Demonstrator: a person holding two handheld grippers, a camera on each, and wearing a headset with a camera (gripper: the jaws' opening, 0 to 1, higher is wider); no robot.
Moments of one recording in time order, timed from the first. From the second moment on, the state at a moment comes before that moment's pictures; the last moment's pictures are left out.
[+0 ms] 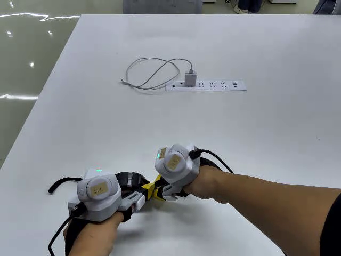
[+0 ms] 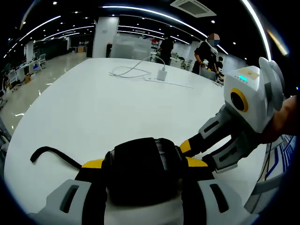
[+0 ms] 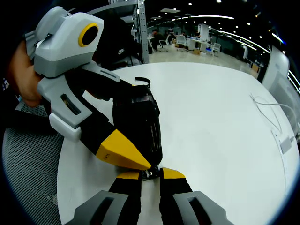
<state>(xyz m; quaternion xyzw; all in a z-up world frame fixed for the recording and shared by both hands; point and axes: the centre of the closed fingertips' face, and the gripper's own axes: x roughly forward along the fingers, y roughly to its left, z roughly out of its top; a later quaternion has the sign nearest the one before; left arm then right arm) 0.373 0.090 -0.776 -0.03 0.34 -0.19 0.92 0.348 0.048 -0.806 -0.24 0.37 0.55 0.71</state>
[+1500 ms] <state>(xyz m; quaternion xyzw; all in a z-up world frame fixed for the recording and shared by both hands) 0.375 0.089 -0.776 -0.04 0.35 -0.20 0.91 0.347 0.038 -0.774 -0.21 0.34 0.53 0.75</state>
